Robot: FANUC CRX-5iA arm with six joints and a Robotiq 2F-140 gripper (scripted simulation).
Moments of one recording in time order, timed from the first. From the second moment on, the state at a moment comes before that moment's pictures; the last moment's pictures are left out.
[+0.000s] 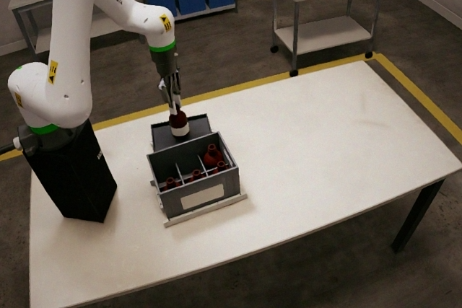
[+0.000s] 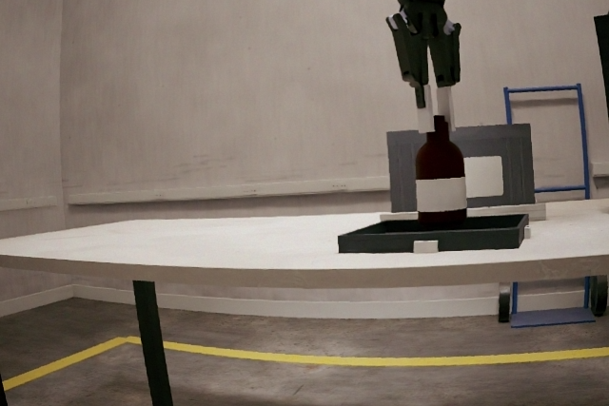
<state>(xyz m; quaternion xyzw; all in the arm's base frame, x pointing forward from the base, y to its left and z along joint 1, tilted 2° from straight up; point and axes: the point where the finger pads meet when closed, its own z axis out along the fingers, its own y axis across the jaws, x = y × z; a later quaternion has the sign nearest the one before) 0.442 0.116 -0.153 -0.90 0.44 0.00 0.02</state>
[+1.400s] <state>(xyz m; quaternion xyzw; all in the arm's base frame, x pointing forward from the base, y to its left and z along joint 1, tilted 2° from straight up) 0.443 0.116 -0.162 -0.90 0.44 0.00 0.02</state>
